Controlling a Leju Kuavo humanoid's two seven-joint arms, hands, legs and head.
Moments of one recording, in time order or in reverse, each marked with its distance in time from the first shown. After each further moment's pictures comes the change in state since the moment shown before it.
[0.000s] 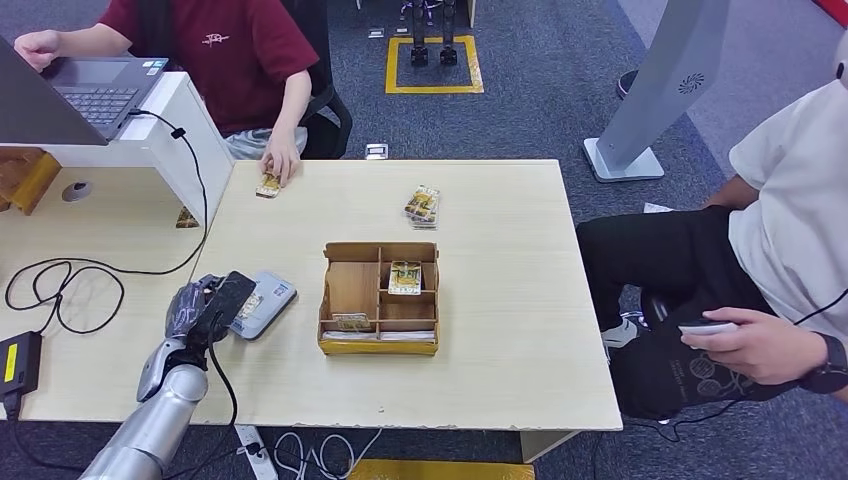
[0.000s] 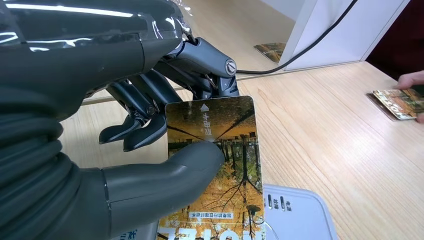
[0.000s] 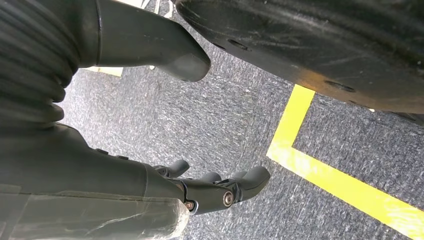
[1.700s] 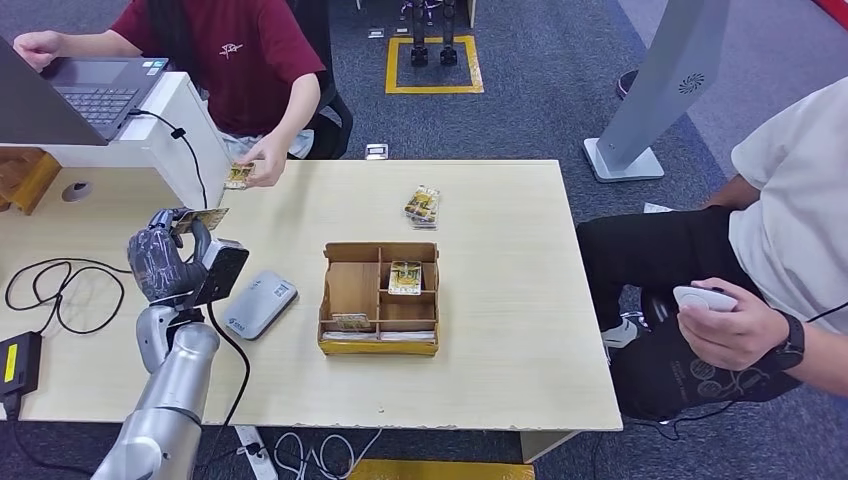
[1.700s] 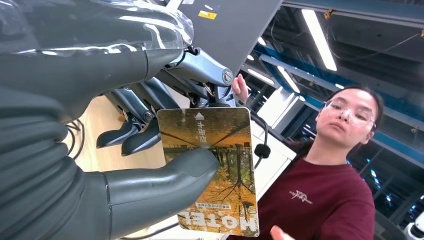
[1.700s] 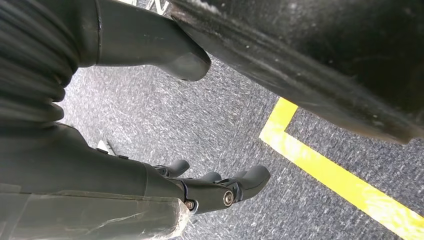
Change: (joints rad) left arm -0.144 -0.209 0.368 -0.036 -0.261 0.377 -0.488; right arm -0.016 0.004 -0.048 0.019 0.180 -0.039 -0.028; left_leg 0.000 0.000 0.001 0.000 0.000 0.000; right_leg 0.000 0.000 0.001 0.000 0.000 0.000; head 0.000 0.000
